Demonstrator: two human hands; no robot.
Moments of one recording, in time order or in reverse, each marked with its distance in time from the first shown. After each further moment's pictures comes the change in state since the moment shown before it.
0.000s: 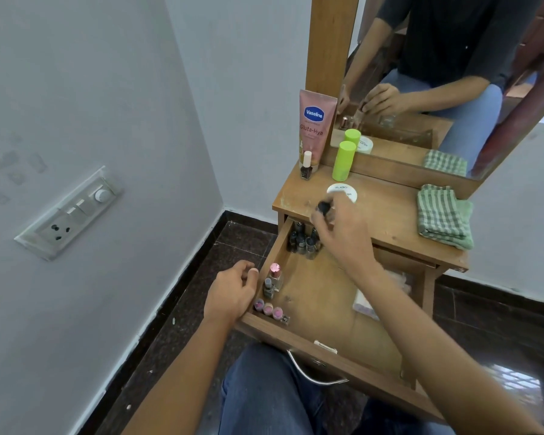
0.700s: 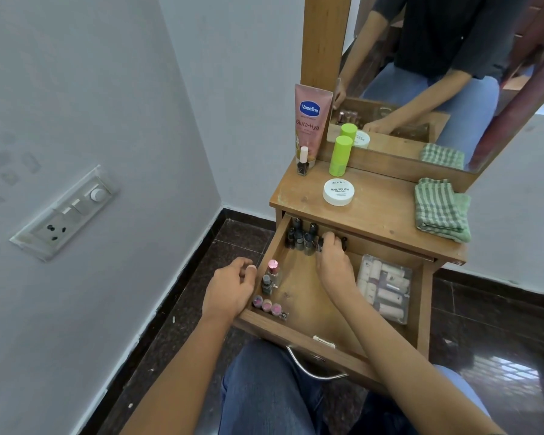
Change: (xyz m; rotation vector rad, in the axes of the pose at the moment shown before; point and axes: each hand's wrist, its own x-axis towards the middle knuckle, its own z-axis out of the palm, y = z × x) left_hand 0.001 -0.002 0.000 0.011 -0.013 -0.022; right_hand -0.058 0.039 0.058 -0.279 -0.310 0.424
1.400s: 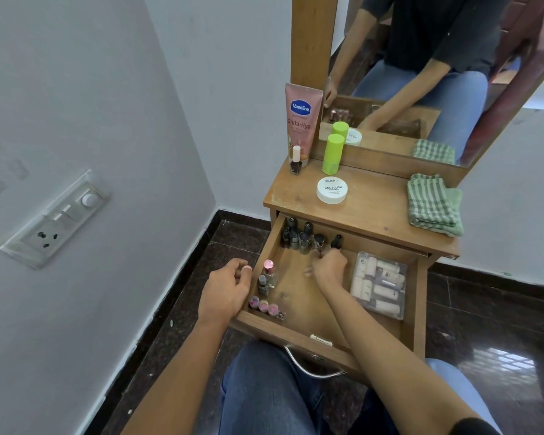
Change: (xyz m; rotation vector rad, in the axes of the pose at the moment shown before) left_hand -0.001 0.001 -0.001 -0.004 0.002 0.002; right_hand 0.012 0.006 0.027 0.578 -0.026 0.546
